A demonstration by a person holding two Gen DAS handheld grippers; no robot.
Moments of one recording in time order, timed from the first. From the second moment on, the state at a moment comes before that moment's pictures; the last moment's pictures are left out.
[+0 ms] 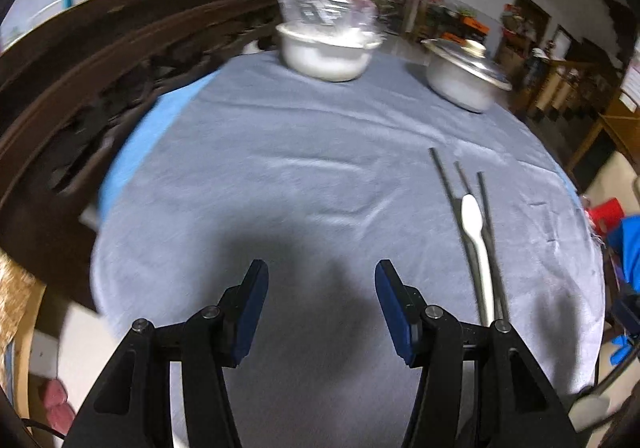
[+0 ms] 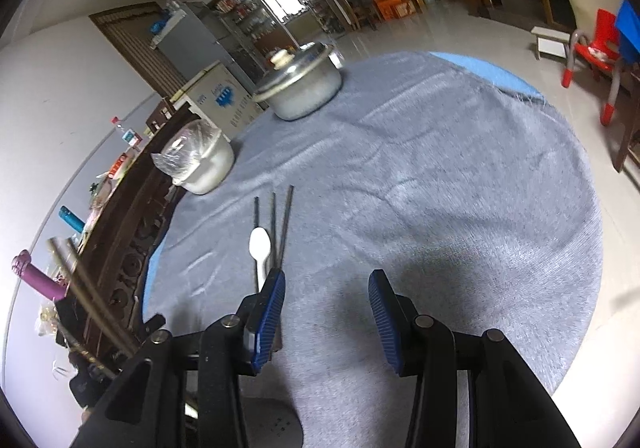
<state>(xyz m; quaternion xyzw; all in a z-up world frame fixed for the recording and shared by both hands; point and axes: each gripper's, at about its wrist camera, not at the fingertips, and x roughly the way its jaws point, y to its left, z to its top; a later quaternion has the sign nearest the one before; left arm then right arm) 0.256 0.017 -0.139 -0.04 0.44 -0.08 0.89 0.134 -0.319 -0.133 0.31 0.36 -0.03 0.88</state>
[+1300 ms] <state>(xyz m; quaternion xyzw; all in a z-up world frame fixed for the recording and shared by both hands) 0.350 -0.116 -0.185 0.01 0.44 -0.29 0.85 0.243 -0.325 -0.167 0.27 0.38 -0.02 0.88</state>
